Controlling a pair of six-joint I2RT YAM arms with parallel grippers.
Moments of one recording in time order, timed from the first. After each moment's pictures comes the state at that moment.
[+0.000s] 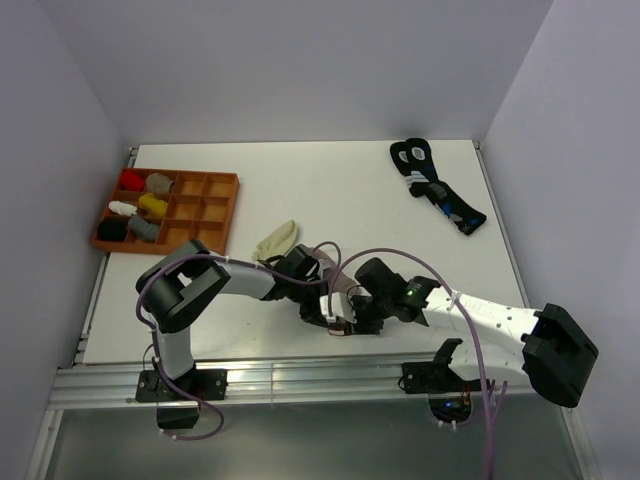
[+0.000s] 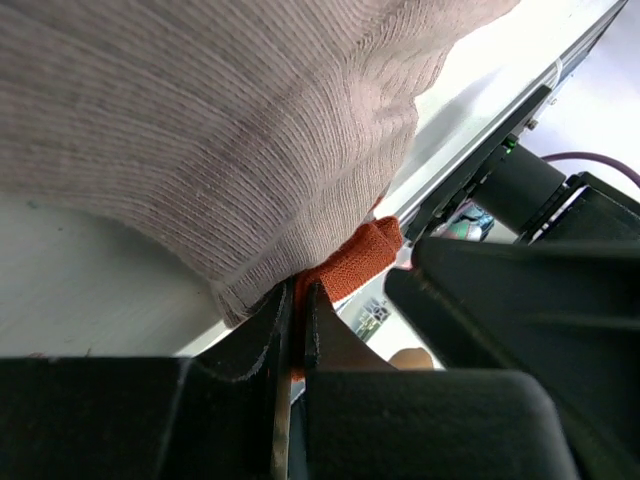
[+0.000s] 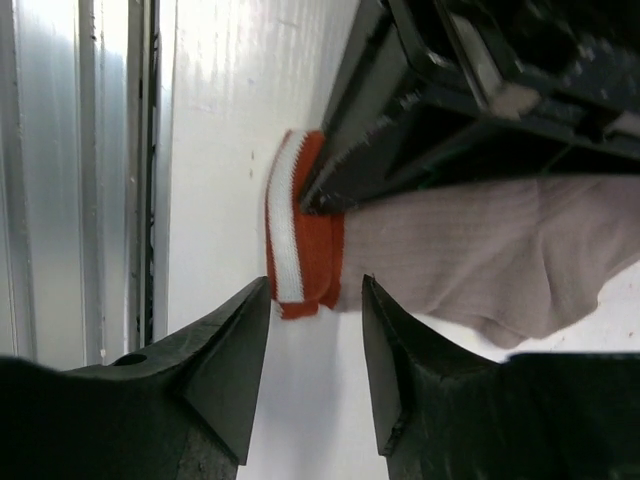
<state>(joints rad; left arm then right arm) -0.87 1.86 0.83 0.06 0.66 -1.09 0.84 1.12 0.55 -0.47 -0.41 -0.76</state>
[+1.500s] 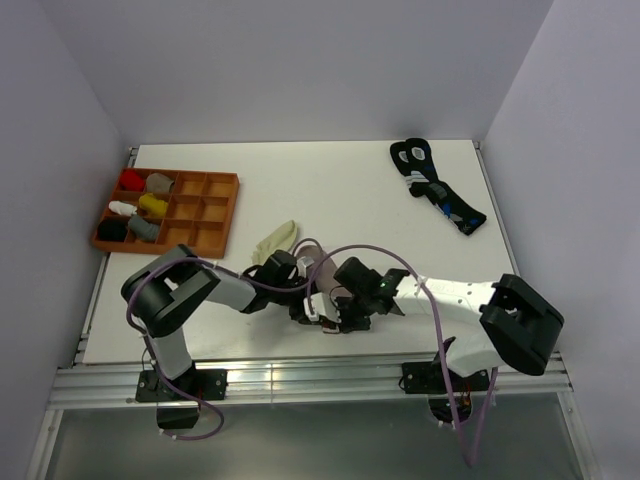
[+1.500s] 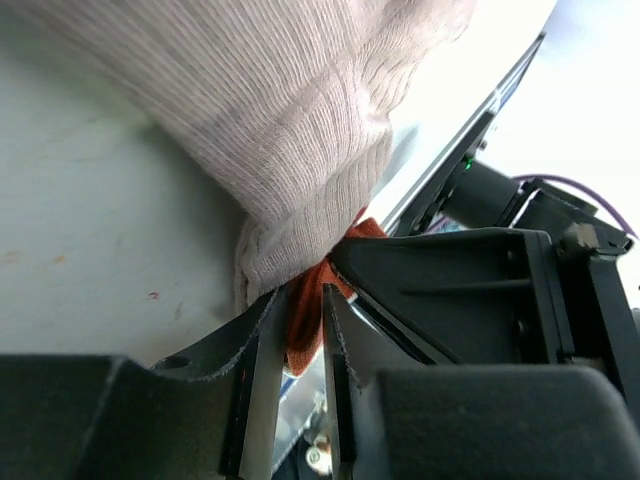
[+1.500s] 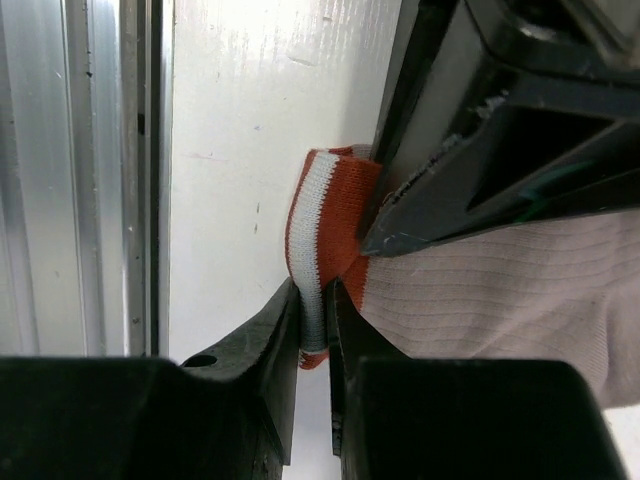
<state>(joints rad) -0.81 1.79 0.62 0.38 0.65 -1.15 0.92 1.36 0.63 -0.42 -0.40 -0.71</state>
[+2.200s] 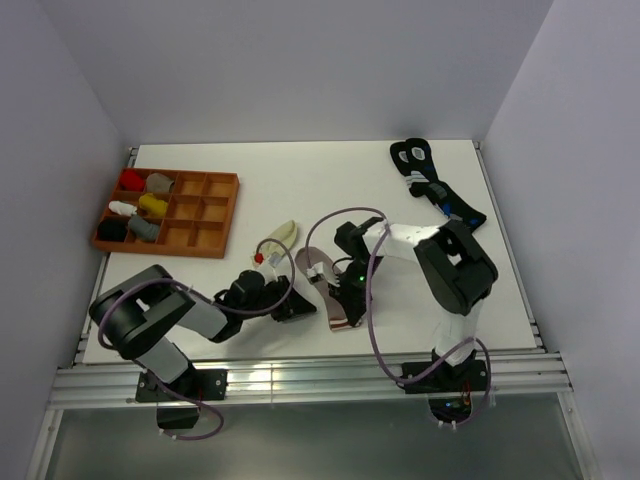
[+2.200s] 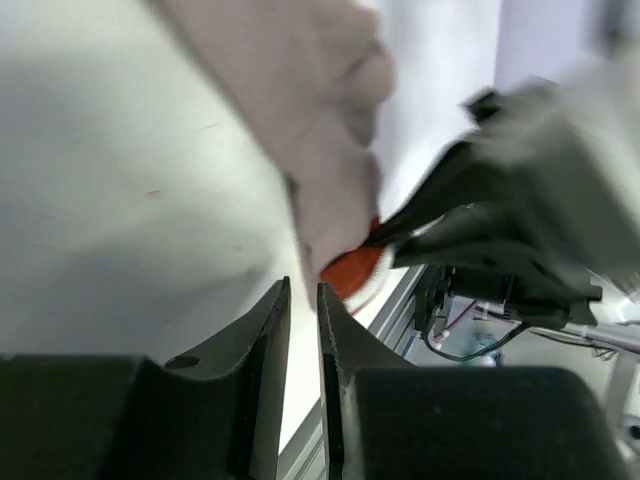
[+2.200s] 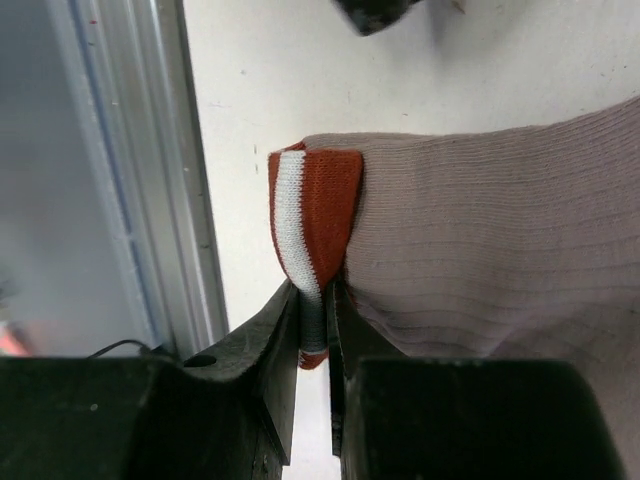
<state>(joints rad) -0.80 1.61 0.26 0.88 0.33 -1.13 0.63 1.82 1.05 -0.97 -0.70 -0.87</state>
